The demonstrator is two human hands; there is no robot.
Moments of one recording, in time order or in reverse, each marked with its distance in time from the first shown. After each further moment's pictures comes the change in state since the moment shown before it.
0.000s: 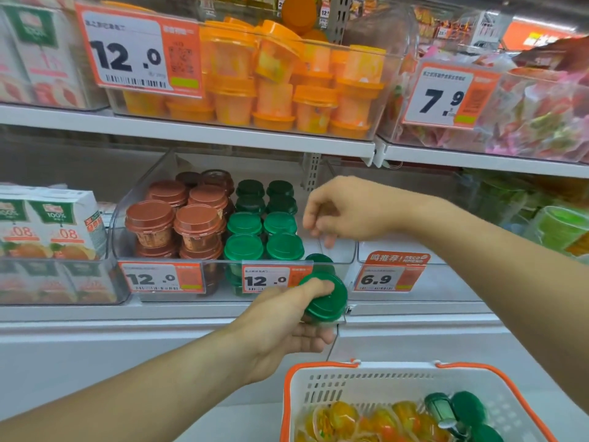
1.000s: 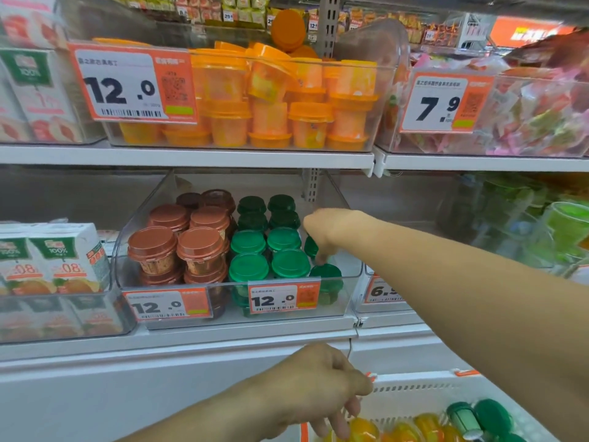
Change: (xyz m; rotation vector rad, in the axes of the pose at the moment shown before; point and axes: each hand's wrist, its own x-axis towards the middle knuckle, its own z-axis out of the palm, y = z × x) left_hand 0.003 -0.016 0.005 0.721 -0.277 -0.205; right_hand 0.081 0.023 0.039 -0.575 -0.167 0.249
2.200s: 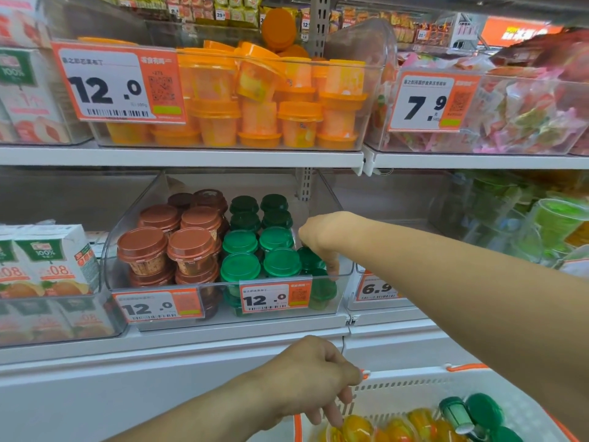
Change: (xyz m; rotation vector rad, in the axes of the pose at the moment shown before) left_hand 0.007 0.000 0.002 0.009 0.053 0.030; right_hand -0.008 -0.005 0.003 -0.190 -0.130 -0.024
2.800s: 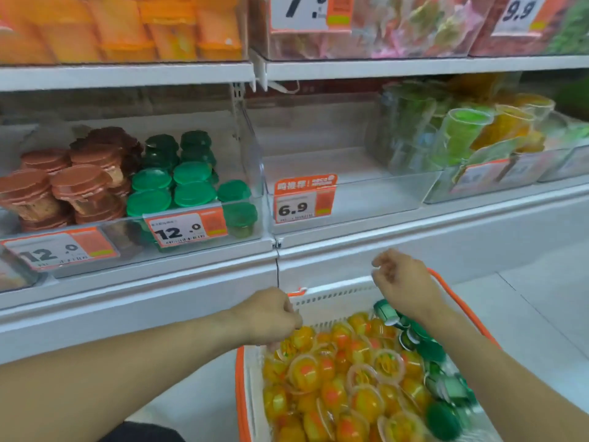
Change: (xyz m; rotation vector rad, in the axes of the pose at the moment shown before) left_hand 0.052 -0.024 0.066 0.544 0.065 -0.013; right_hand -0.169 0.022 0.294 1.151 0.601 0.544
